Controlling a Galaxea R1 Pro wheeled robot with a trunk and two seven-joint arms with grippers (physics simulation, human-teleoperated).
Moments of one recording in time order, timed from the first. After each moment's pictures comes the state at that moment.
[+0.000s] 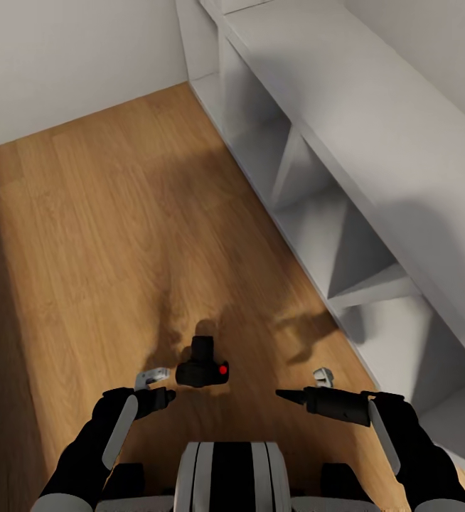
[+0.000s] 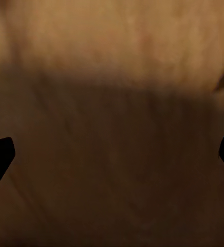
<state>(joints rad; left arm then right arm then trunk) -0.44 -0.03 0.03 -1.11 0.30 0.81 0.16 -0.42 -0.10 -0.15 -1.11 -0.07 0.83 1.04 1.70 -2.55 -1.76</state>
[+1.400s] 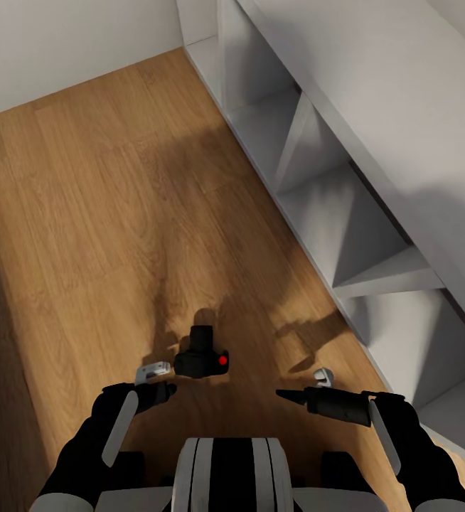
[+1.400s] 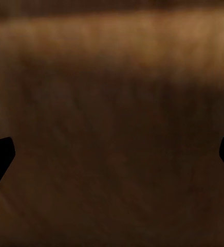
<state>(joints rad) -0.44 -0.04 0.02 -1.16 0.30 0.82 0.16 -0.42 -0.10 -0.15 -1.11 -0.07 0.83 1.05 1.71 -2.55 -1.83</state>
